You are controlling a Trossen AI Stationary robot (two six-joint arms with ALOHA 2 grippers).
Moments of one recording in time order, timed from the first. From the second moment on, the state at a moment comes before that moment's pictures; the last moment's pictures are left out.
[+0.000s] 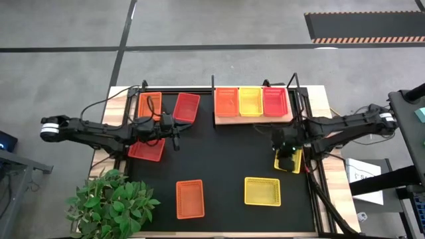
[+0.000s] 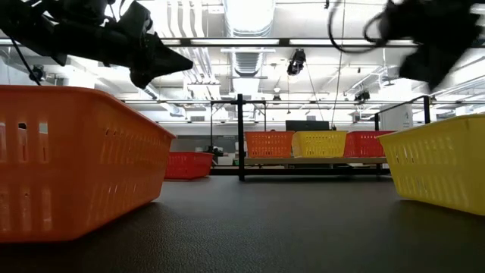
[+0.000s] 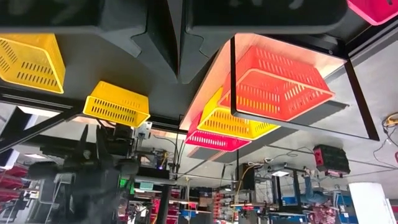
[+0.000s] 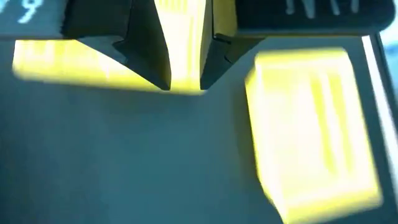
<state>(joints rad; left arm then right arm) 0.10 0.99 0.36 0.57 -0.20 -0.10 0.11 1.06 0.87 -1.06 -0.17 0.37</state>
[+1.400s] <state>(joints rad) 0.10 0.98 0.35 0.57 -0.20 -0.10 0.53 1.51 0.87 -1.08 0.02 0.69</state>
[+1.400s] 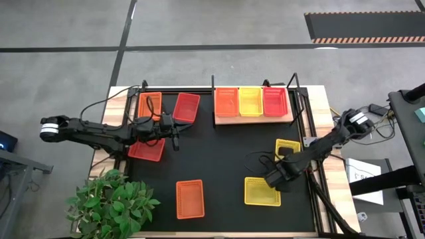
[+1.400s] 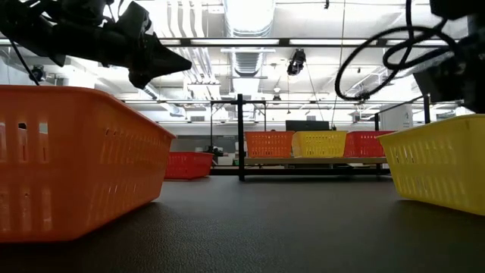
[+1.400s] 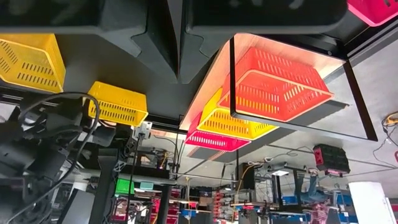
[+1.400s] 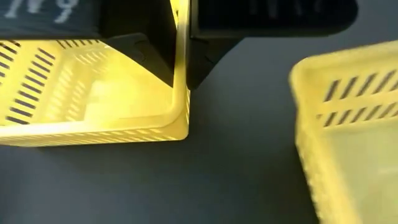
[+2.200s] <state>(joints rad) 0.10 0.98 0.36 0.62 -0.20 -0.10 0.28 1.59 1.59 -1.39 0.28 0.29</state>
